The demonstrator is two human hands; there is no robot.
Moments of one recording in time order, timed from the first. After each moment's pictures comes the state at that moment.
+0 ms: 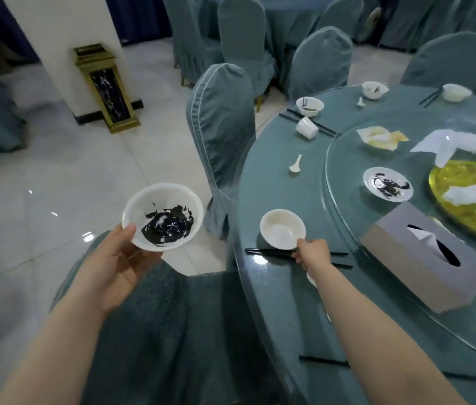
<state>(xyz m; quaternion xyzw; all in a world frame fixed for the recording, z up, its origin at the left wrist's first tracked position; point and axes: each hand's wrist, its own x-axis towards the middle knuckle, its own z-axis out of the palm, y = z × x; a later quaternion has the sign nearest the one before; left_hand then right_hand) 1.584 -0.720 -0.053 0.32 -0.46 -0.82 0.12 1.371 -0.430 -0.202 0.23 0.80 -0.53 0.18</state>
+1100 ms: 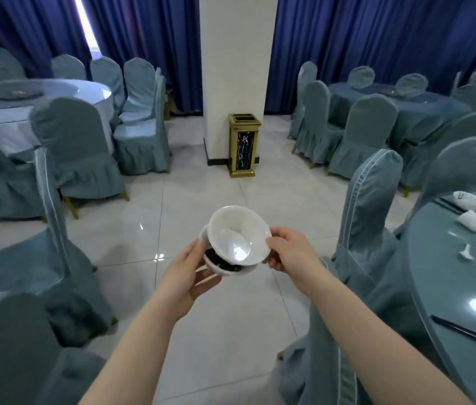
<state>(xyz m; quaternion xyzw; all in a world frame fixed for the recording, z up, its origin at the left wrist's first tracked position) 1.866 -0.979 -0.027 0.33 -0.47 -0.79 0.21 1.707 -0.851 0.007 -0.21 0.73 -0.57 0.32</state>
